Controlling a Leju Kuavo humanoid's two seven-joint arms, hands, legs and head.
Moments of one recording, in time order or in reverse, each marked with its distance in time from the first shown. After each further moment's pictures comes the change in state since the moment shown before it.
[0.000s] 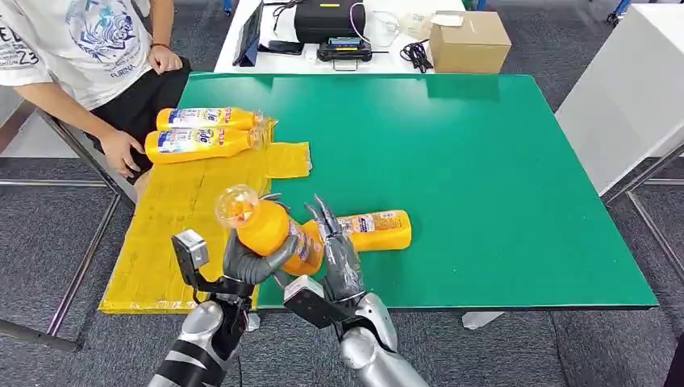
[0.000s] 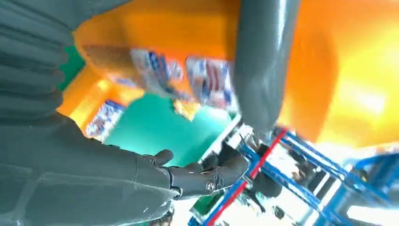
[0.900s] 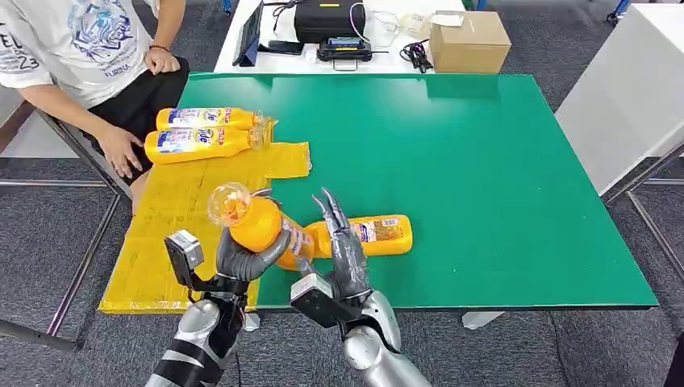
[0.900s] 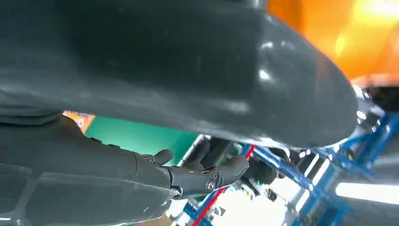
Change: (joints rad) left arm 0.001 0.002 0.023 -0.021 -0.041 0.081 -0.031; right arm 0.030 -0.008 -0.005 -0.098 -0.018 -0.018 -0.005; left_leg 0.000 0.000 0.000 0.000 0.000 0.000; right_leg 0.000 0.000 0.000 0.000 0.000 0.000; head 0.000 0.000
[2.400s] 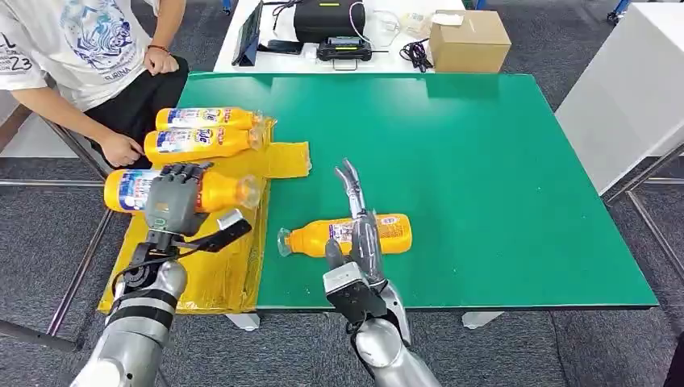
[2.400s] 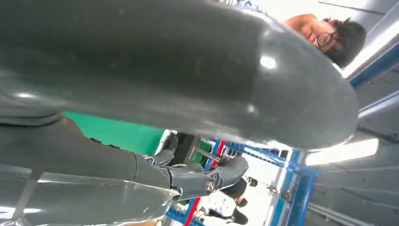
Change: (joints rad) left arm -0.276 0.080 0.411 0.323 -1.555 0.653 0.165; right arm 0.037 -0.017 0.010 -0.256 -0.162 0.104 0.000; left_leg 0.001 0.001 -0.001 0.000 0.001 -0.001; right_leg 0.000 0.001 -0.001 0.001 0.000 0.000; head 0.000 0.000
